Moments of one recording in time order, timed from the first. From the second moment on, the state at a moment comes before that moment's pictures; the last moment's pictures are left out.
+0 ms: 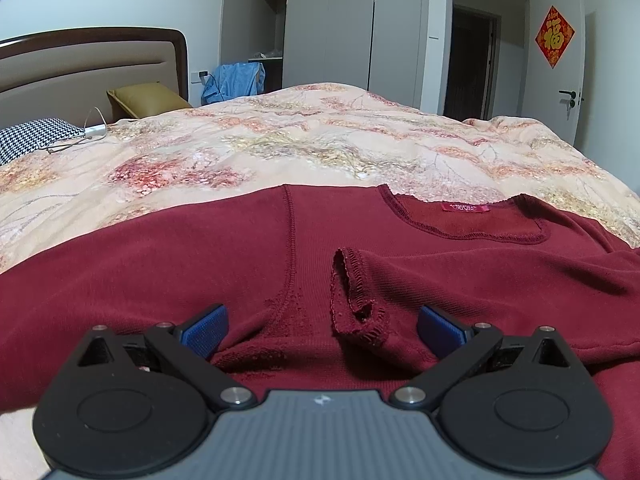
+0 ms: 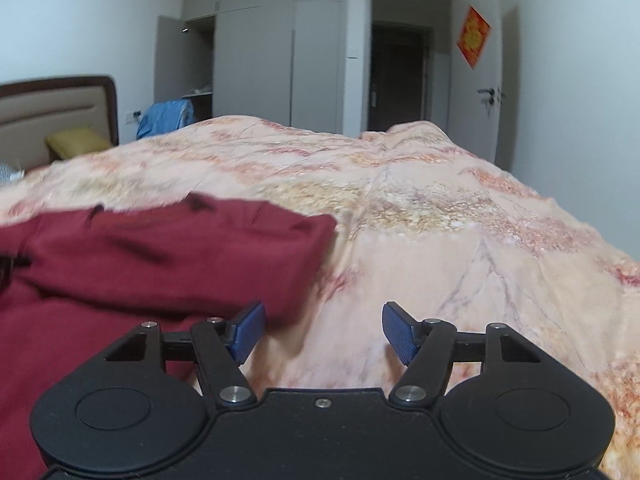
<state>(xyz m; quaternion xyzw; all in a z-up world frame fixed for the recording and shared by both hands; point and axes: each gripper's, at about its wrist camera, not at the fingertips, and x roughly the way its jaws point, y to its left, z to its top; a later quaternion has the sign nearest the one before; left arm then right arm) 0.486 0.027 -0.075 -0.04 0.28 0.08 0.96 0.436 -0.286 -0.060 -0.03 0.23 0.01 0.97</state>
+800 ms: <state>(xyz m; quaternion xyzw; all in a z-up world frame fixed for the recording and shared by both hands) 0.486 0.027 -0.076 -0.04 0.27 0.08 0.96 0.451 -0.278 -0.072 -0.02 0.22 0.00 0.97</state>
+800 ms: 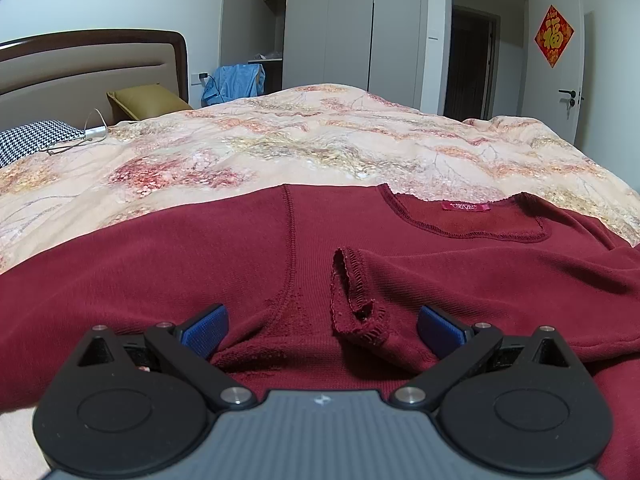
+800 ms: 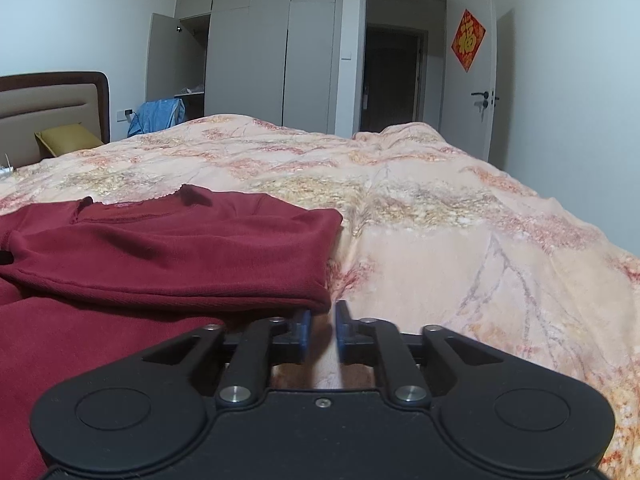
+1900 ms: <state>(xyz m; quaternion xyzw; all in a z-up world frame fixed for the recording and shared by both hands) 0.202 0.128 -0.055 -0.18 0.35 0.04 0.92 0.173 -0.210 -0.064 0.07 0.26 0.03 0.96</state>
